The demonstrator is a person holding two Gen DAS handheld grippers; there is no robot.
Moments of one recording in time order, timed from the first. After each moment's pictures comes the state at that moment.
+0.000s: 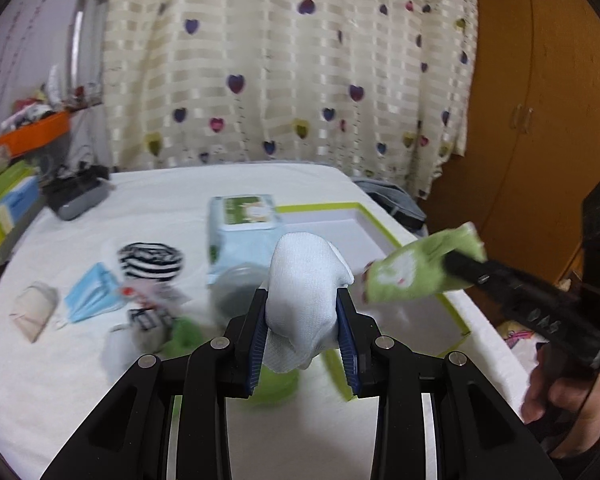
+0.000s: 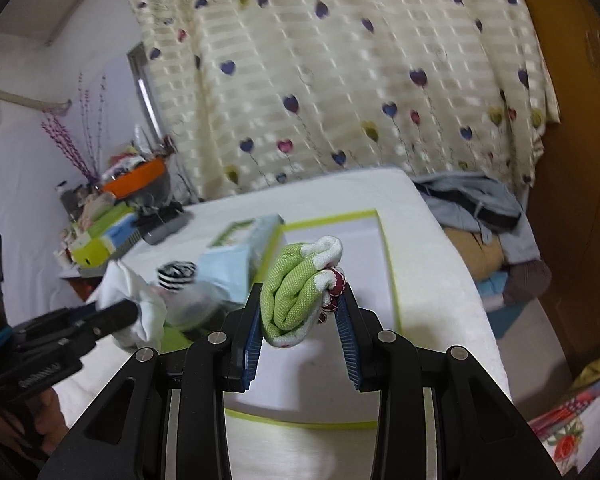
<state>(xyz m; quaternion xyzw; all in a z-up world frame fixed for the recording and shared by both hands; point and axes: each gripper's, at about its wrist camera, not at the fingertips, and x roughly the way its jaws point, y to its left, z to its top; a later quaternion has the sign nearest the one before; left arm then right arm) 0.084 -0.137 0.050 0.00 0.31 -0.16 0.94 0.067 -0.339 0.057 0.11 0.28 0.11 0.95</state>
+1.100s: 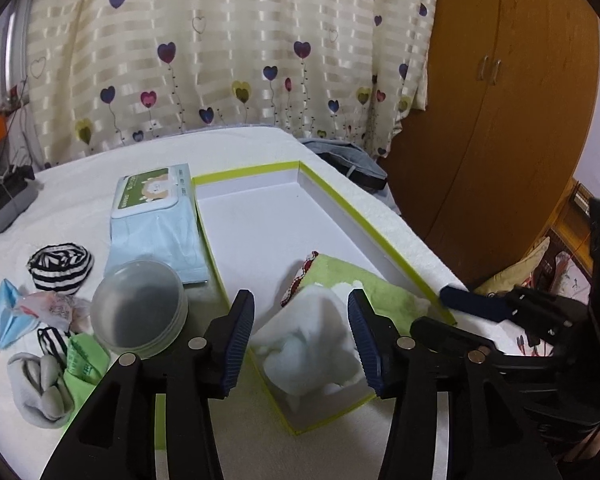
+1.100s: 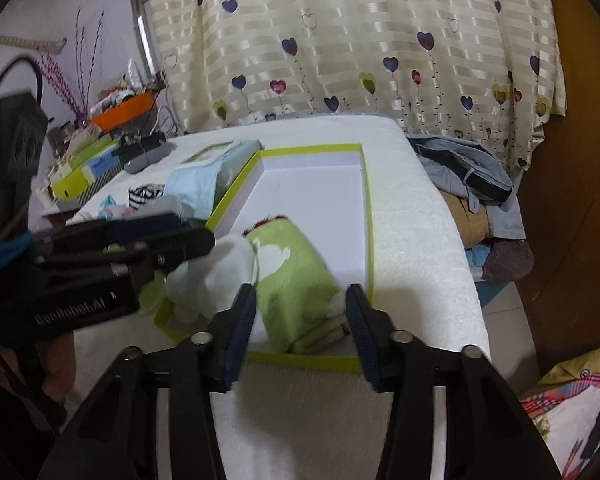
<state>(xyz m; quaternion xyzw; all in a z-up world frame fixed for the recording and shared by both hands) 0.121 -0.196 0.012 0.03 0.36 -0.23 0.90 0.053 -0.340 0.019 0.03 0.36 0.11 0.93</state>
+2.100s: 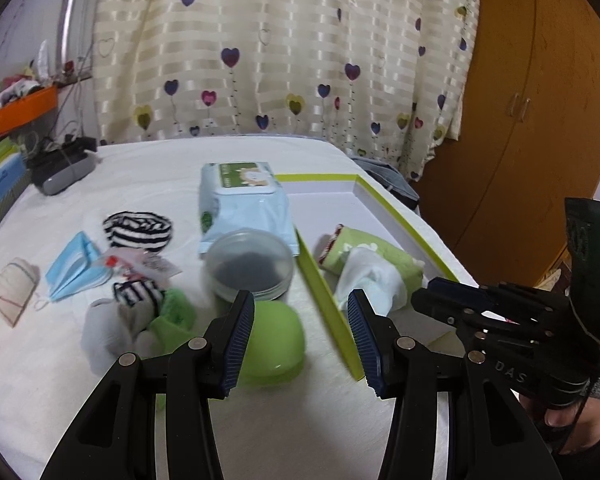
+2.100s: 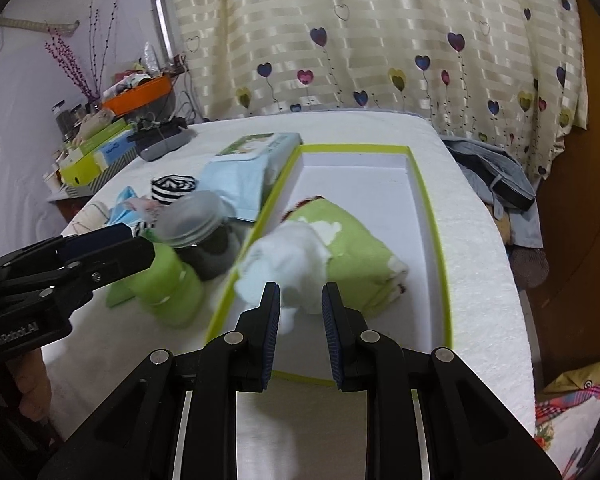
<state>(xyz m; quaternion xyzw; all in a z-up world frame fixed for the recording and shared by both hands) 0.090 -0.118 0.024 -0.02 0.34 -0.17 0.92 0.064 -0.288 0.027 0.02 0.37 0.13 0.92</state>
